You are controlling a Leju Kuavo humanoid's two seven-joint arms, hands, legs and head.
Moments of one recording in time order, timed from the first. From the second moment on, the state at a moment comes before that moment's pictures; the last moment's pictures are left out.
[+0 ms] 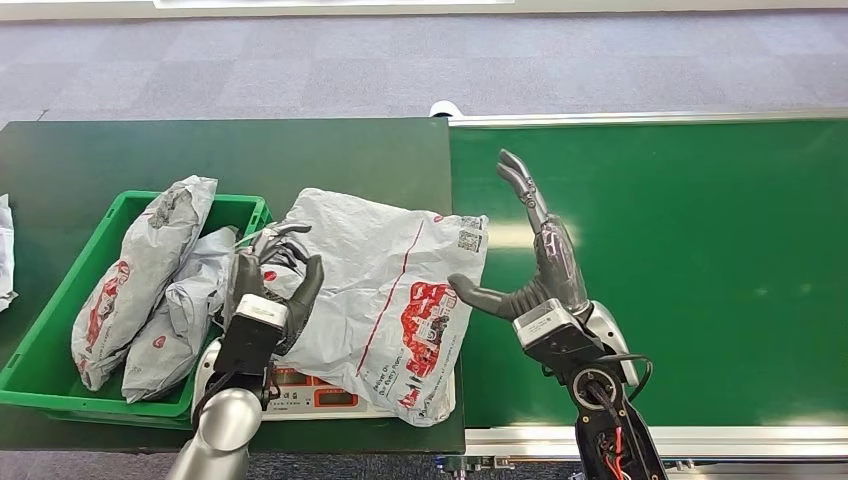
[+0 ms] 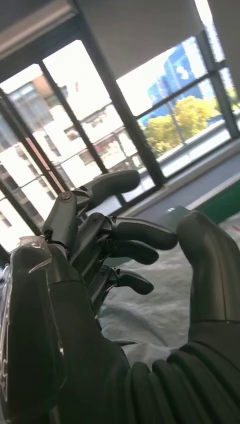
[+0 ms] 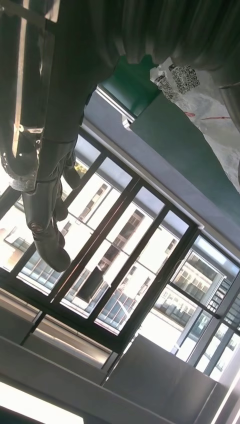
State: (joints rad) left arm -0.16 -0.14 -0.23 -1.54 -0.48 0.27 -0.36; right arm -0.30 0.10 0.33 -1.56 0.52 -0.11 -0.42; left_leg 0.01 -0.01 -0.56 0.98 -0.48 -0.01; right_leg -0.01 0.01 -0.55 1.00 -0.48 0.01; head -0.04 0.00
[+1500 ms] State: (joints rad) left arm -0.22 -0.10 -0.39 -1.32 -0.94 -0.09 -0.18; right arm -0.30 0.10 0.33 -1.56 0.55 -0.08 -0.42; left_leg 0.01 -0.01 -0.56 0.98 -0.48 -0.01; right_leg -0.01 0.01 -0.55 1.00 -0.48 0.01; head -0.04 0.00
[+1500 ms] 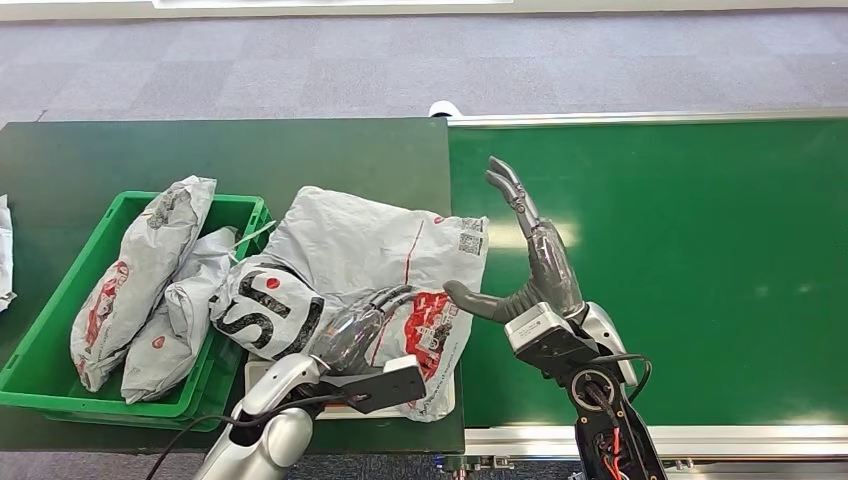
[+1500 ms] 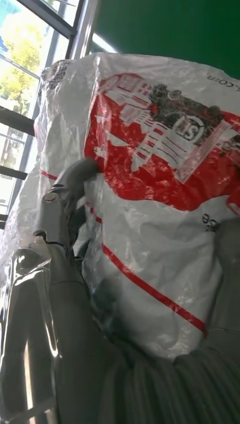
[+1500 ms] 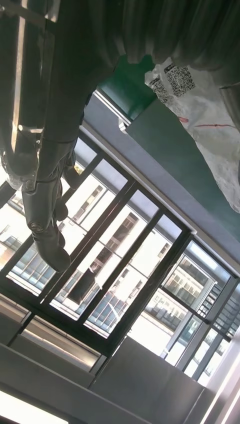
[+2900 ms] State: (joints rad) left arm -0.06 -0.14 -0.24 -1.82 -0.33 0.62 -0.70; right arm -0.28 0.08 0.33 -1.56 0.55 -0.10 -0.42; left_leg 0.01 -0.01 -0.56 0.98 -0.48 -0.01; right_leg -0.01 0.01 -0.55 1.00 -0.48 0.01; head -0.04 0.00
